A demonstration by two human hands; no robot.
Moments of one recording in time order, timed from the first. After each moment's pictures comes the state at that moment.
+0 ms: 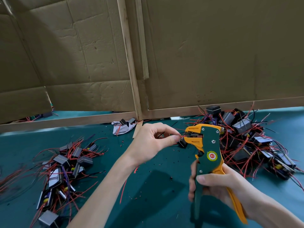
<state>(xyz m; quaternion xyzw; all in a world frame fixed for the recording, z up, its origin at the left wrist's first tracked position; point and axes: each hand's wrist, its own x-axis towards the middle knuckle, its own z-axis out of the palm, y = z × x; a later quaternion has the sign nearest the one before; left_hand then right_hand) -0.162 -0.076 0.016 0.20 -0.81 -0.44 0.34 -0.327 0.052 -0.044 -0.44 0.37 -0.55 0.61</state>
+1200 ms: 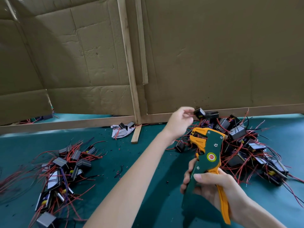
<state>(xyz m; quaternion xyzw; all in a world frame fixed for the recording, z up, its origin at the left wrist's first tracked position) -0.269 -0.111 0.021 0.26 -0.77 -0.47 0.34 -0.327 0.045 -0.052 -0.36 0.31 -0.62 0.63</state>
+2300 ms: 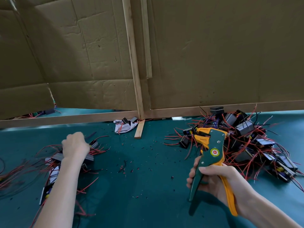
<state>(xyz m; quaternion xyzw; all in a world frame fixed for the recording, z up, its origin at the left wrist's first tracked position) -0.016 -0.205 -0.027 0.75 -0.64 -0.01 0.15 -0.336 0.035 -0.069 -0.31 0.37 -0.60 0.64</state>
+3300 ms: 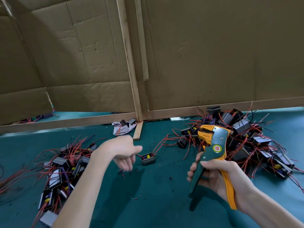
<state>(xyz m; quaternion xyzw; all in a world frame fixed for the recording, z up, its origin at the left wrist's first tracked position) -0.120 -0.139 0.011 0.55 -0.77 -0.32 -0.05 -0.335 0.042 -0.056 -0.27 0.36 -0.64 0.62</state>
